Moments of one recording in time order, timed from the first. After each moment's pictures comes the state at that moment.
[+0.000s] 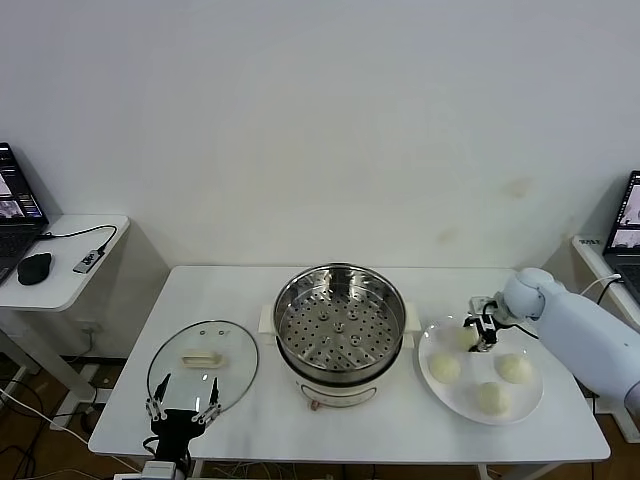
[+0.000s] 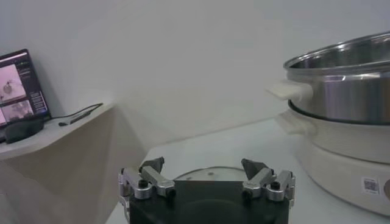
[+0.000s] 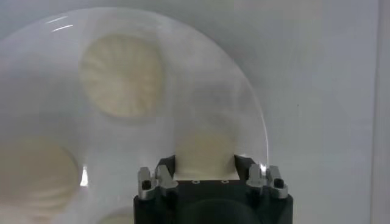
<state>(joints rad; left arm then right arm) 1.71 -1.32 -0.52 -2.07 0.04 0.08 -0.20 -0.15 0.74 -0.61 1.04 -0.25 -0.11 -1.01</state>
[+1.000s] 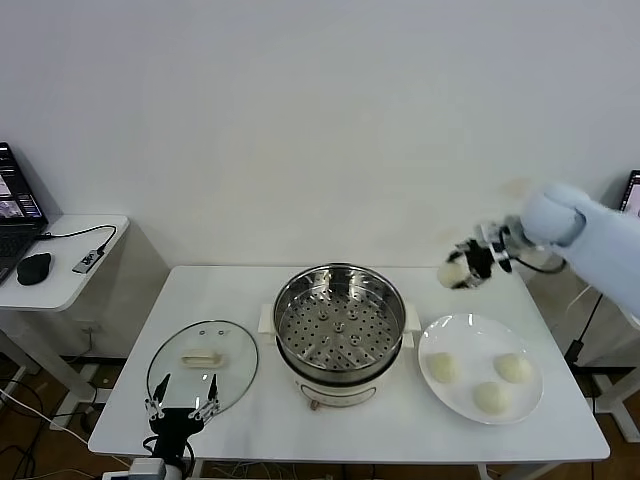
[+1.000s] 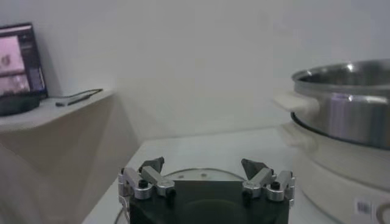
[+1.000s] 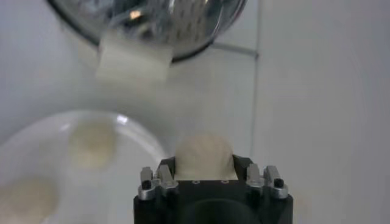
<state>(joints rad) 1.70 -1.31 -0.54 -2.06 -0.13 0.05 -0.19 0.46 0.66 -1.06 1.34 0.21 -0.16 -1.00</state>
